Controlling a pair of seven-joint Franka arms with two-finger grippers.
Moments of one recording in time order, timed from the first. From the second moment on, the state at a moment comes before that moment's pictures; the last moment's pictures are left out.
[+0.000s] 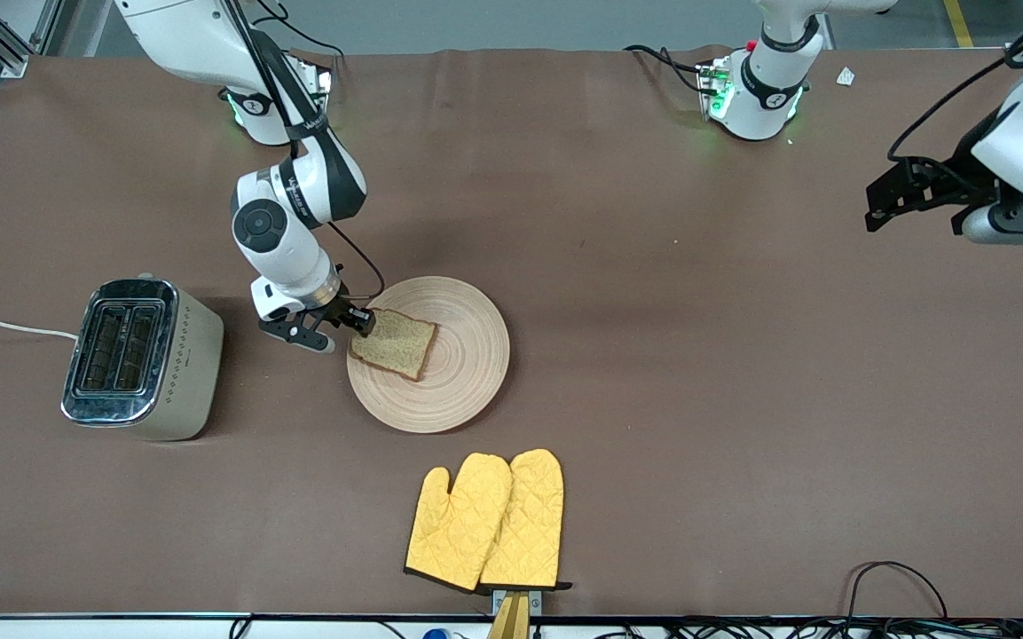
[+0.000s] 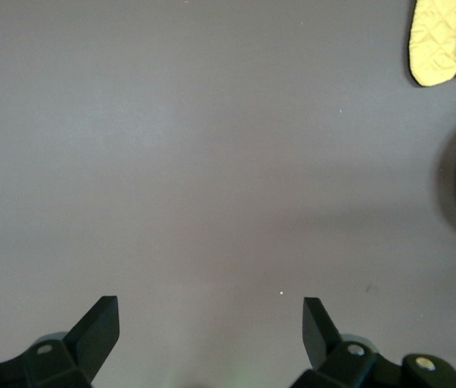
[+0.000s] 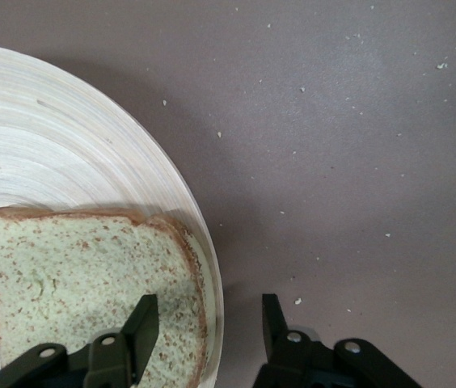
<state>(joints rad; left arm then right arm) -0.11 0.03 -0.06 -1.44 -0.01 1.48 -0.14 0.56 0.33 -0.14 -2.22 0.13 2.61 0.66</state>
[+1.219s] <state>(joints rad) -0.11 -0.09 -0.01 -1.64 -0.02 1.64 -0.14 0.56 0.34 -0.16 -2.21 0.13 2.63 0.66</state>
